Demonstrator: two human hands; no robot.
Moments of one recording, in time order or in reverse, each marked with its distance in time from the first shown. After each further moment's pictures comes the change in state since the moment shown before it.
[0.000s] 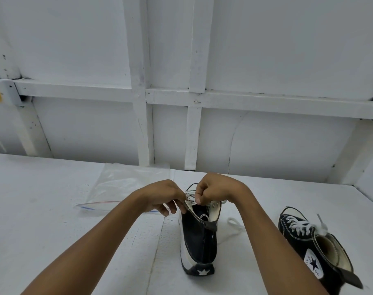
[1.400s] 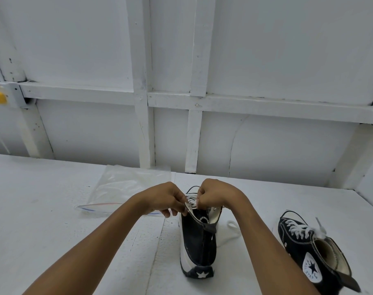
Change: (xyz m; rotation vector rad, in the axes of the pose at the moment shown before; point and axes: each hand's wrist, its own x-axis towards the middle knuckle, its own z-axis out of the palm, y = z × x) left_hand -0.001 -0.005 0.000 0.208 0.010 0.172; right_hand 0.013 0.004 0.015 -0.110 0.073 0.122
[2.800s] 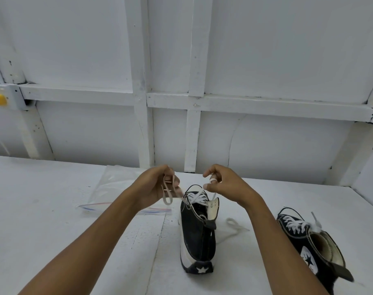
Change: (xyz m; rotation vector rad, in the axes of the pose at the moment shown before) left_hand -0.016 0.005 -0.012 -0.980 0.169 0.145; right_hand -0.012 0.038 -0.009 0.578 0.248 -0.244
